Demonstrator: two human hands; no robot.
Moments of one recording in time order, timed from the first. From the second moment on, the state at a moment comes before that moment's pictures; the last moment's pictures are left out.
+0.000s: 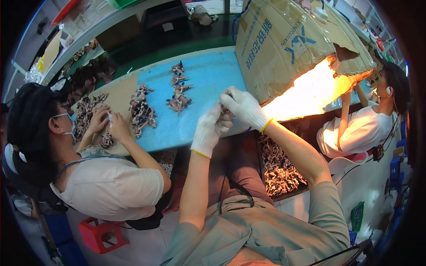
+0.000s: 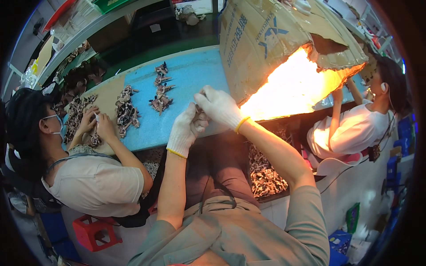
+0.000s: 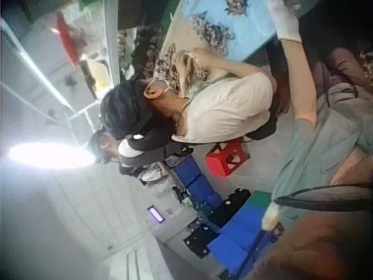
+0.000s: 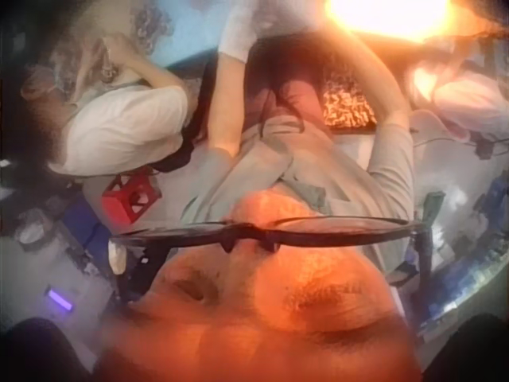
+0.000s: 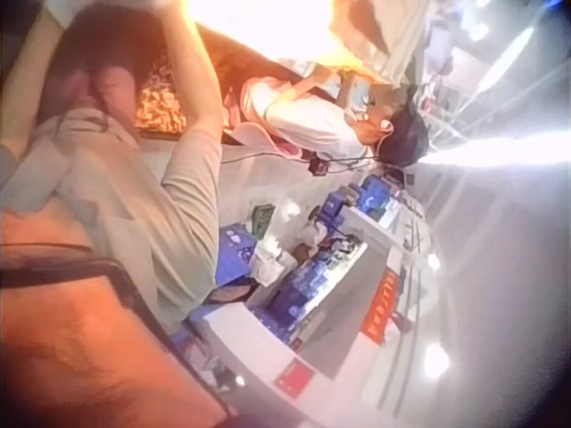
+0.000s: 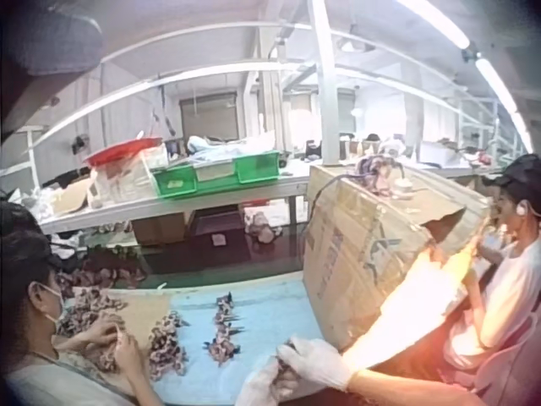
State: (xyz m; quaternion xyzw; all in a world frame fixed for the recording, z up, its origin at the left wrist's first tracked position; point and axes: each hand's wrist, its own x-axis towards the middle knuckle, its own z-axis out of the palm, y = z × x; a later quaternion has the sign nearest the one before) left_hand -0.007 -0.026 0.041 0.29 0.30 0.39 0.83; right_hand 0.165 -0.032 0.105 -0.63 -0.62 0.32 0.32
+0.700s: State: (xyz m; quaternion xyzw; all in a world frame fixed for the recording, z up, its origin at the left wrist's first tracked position) left_hand -0.040 -0.110 0.084 0.71 0.35 0.26 0.55; right_hand 0.171 -0.131 0.120 -0.50 -0.73 0.34 0.32
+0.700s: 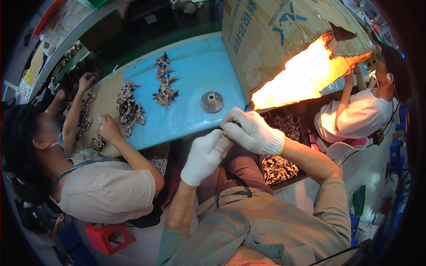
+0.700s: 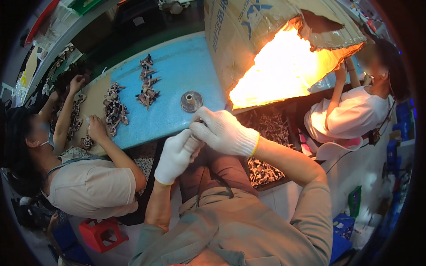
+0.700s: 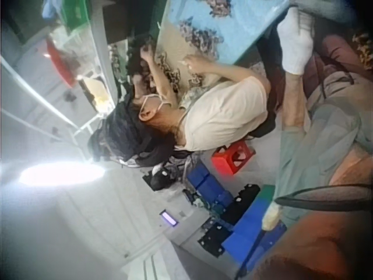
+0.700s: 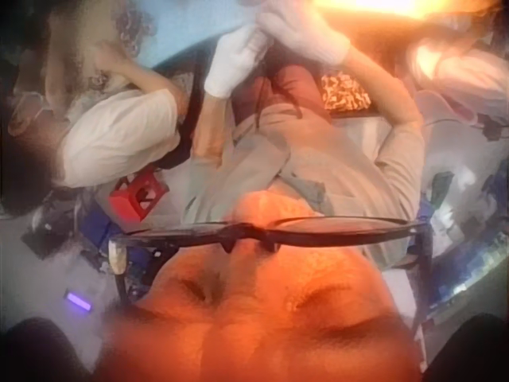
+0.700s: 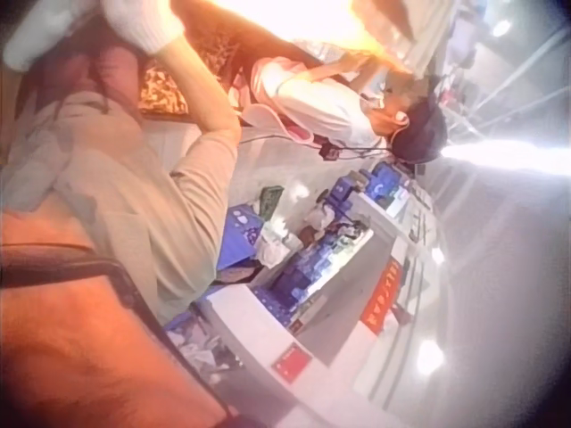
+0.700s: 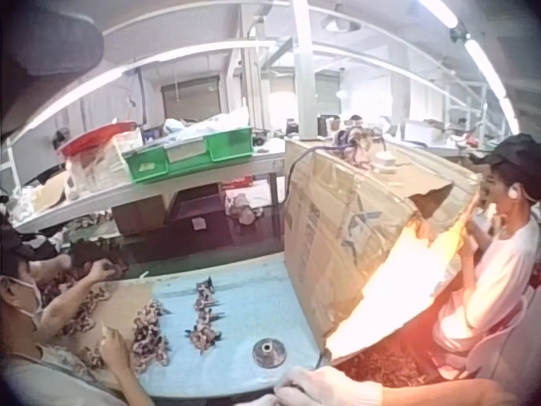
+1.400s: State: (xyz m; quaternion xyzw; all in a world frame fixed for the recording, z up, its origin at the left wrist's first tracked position) left_hand -0.018 -0.120 0.043 0.56 0.43 0.37 0.60; right_hand 0.167 -0.134 0.061 -0.60 -0.65 0.30 0.36
